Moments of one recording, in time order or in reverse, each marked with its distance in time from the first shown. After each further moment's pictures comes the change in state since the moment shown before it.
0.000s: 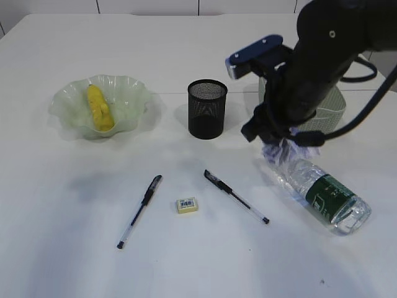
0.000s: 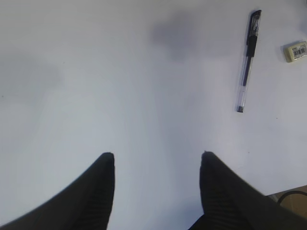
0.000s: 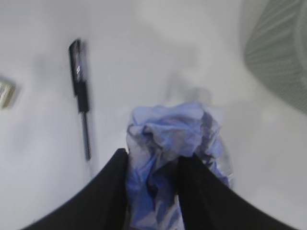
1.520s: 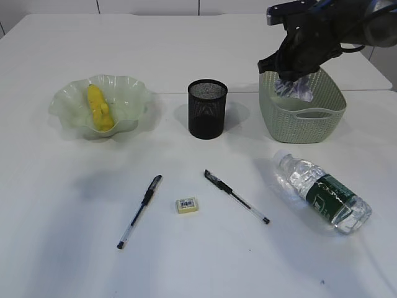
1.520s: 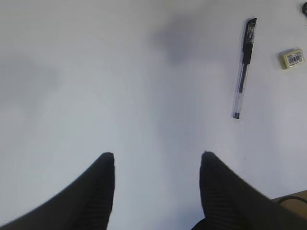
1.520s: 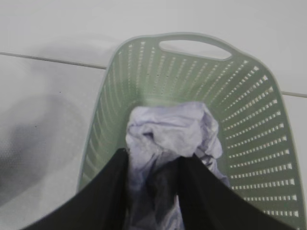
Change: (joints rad) left arm 0.000 0.000 0.000 -0.014 -0.020 0.000; right arm -0.256 0.415 -0.500 -0.289 -0.244 0.429
